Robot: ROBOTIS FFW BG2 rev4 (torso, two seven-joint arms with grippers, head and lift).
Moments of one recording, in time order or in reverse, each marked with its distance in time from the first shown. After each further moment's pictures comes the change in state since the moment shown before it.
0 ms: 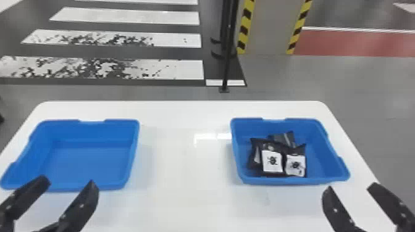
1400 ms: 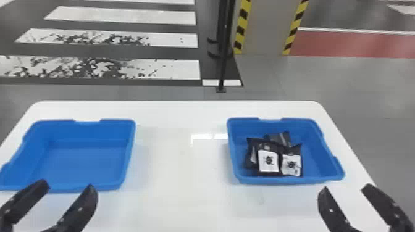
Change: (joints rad) left arm 0.002 0.005 -0.006 0.000 0.016 0.024 0.000; right arm 0.006 0.000 0.002 0.003 -0.019 0.000 0.000
